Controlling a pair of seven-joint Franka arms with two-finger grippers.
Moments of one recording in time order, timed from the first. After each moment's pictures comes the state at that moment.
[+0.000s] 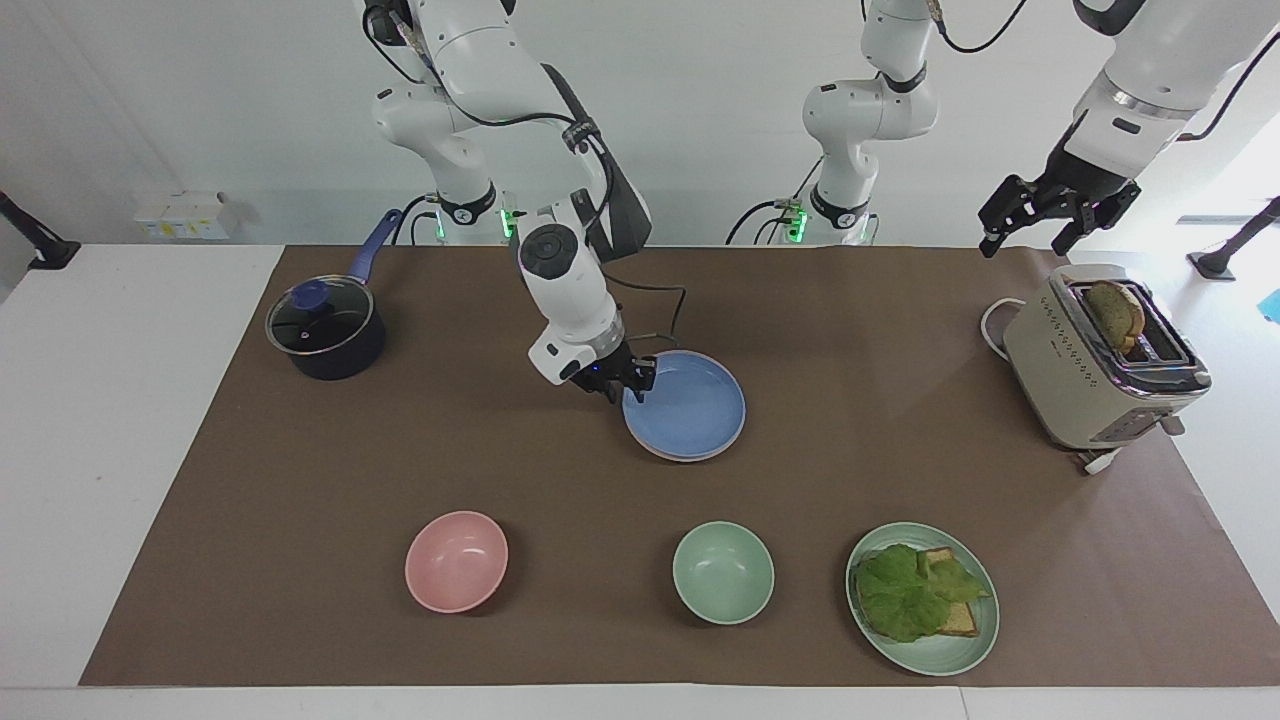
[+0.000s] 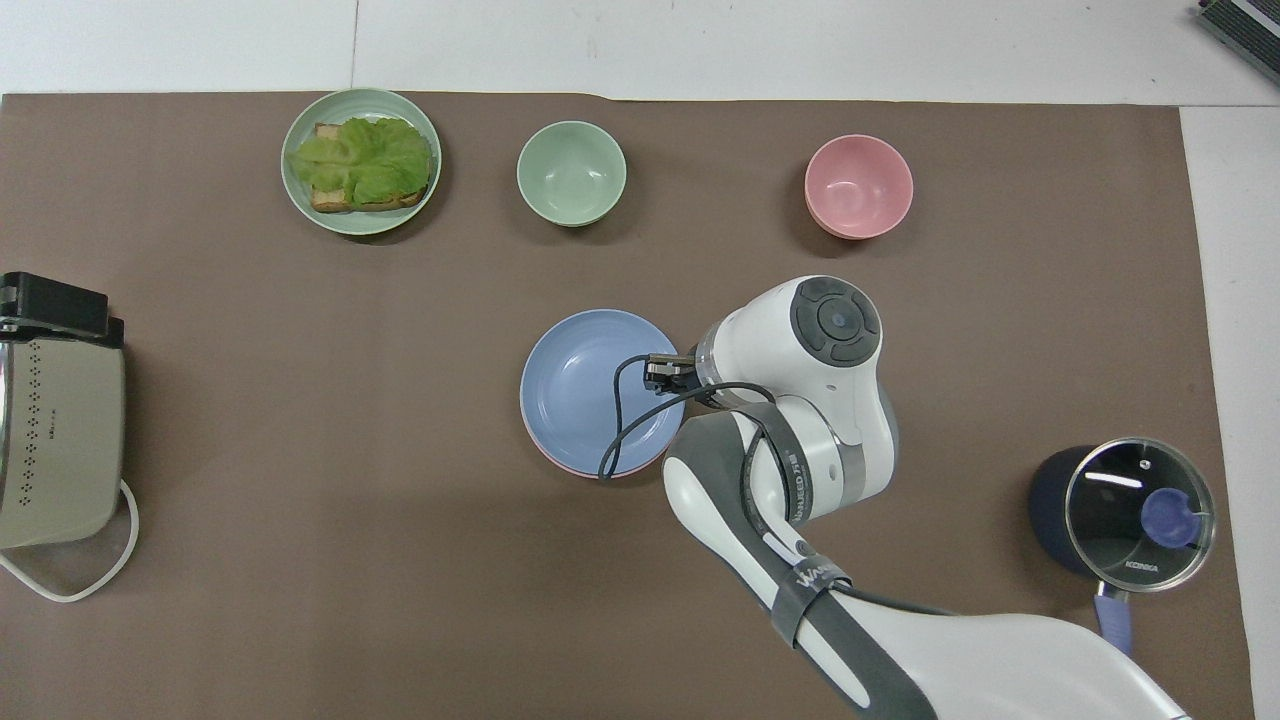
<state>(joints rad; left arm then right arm) -0.02 -0.02 -0.02 -1.50 -0.05 1.47 -0.06 0.50 0.33 -0.02 -1.90 0.31 2.30 0.40</state>
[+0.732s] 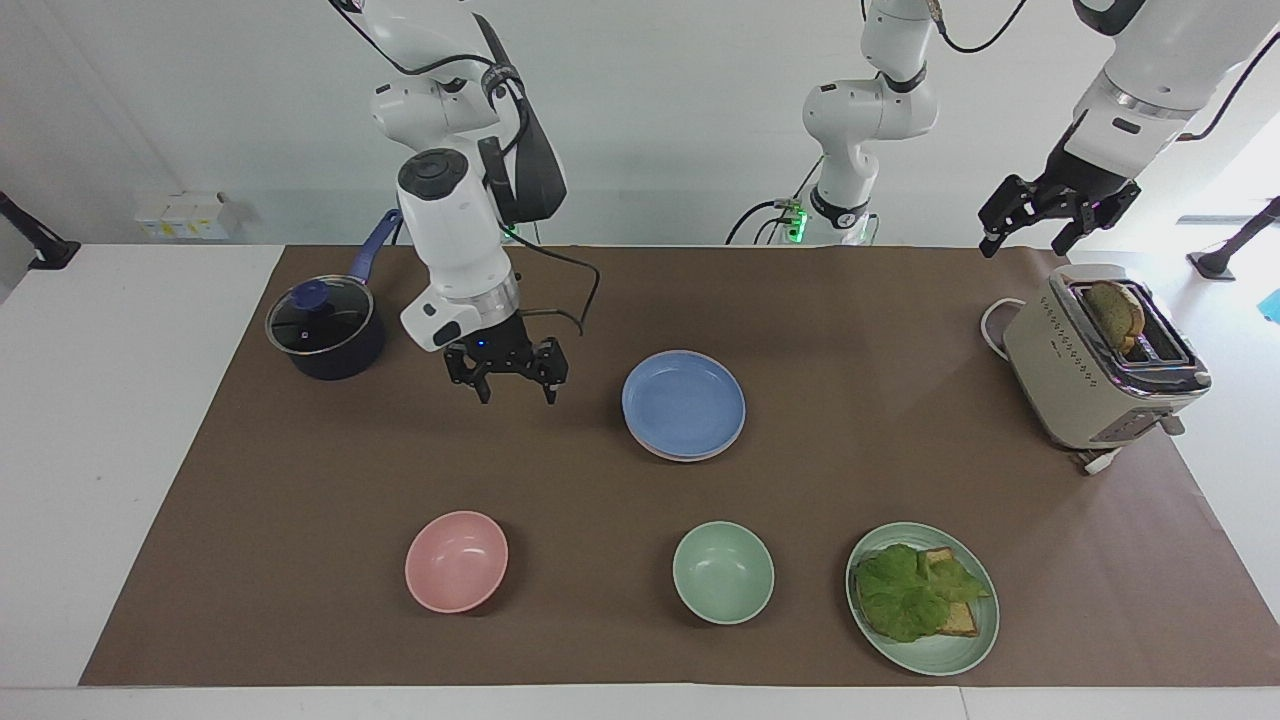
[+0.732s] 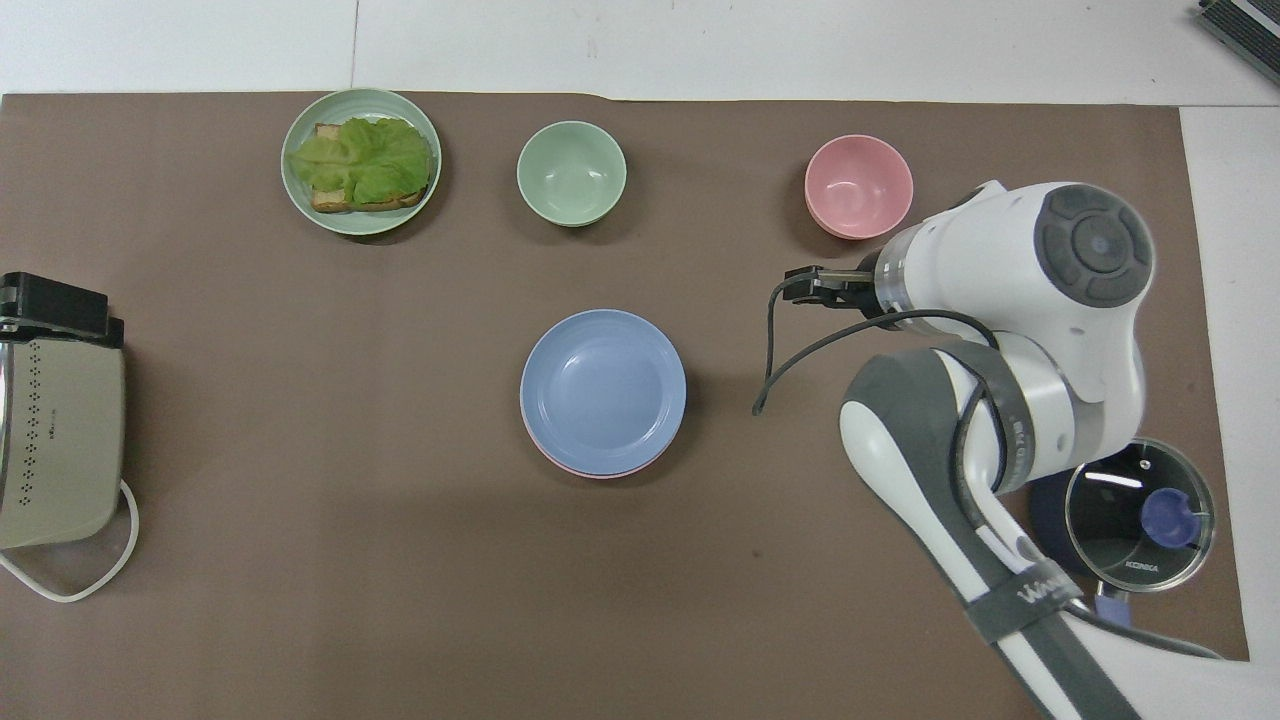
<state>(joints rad) -0.02 -0.02 -0.02 -1.50 -0.05 1.47 -0.06 0.28 0.16 -0.04 -1.82 0.05 2.15 0.33</state>
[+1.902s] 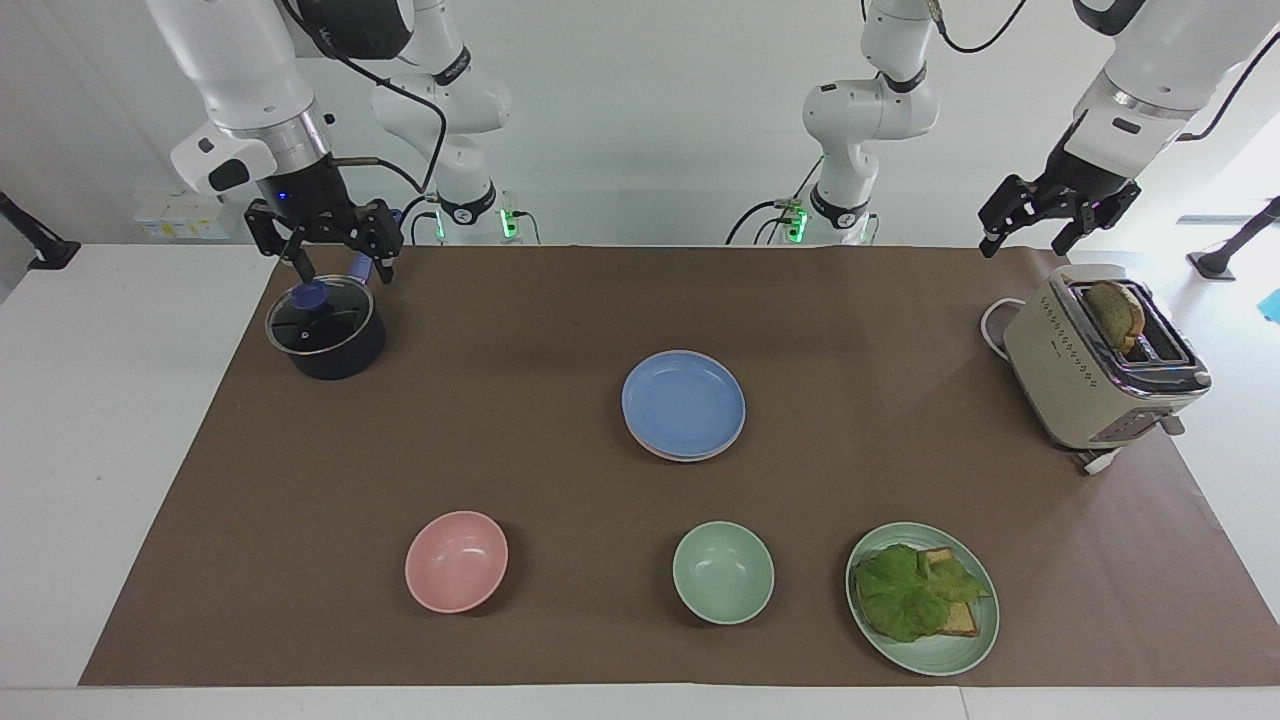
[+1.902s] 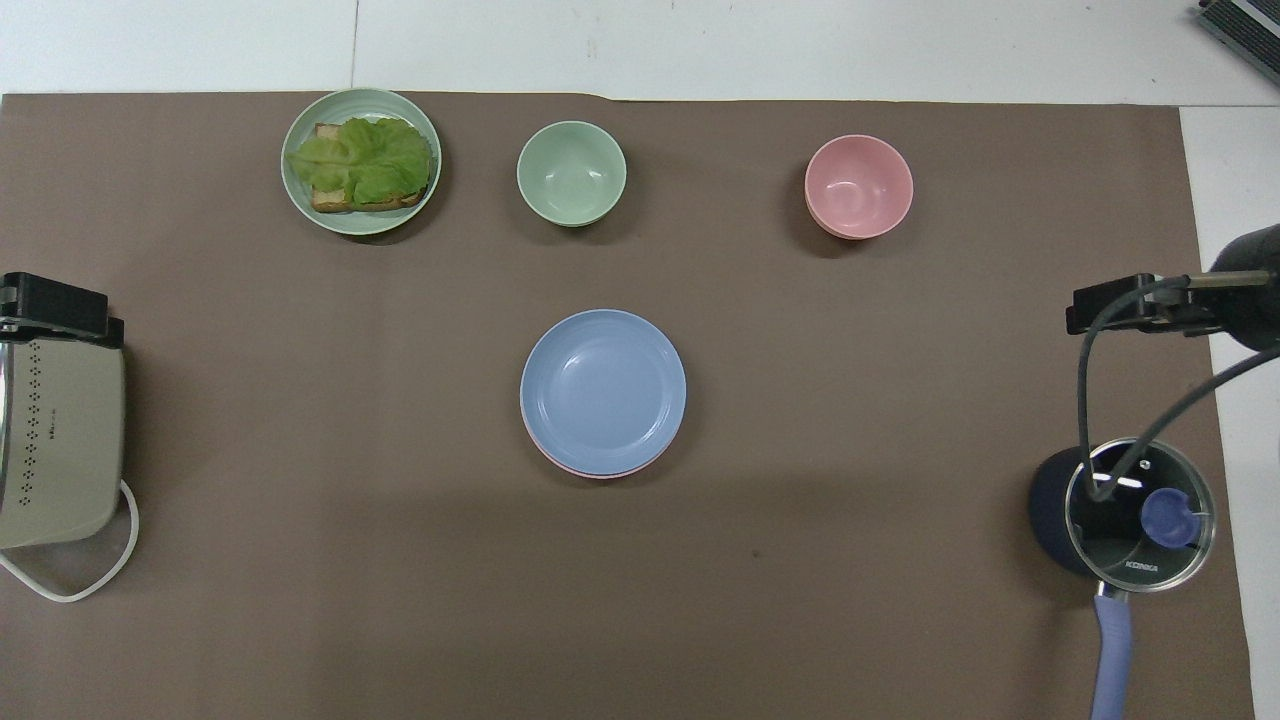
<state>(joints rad) -0.02 -0.02 -0.02 -1.50 -0.05 1.47 -0.06 0.07 -0.04 -0.04 -1.58 0.01 1.59 0.06</state>
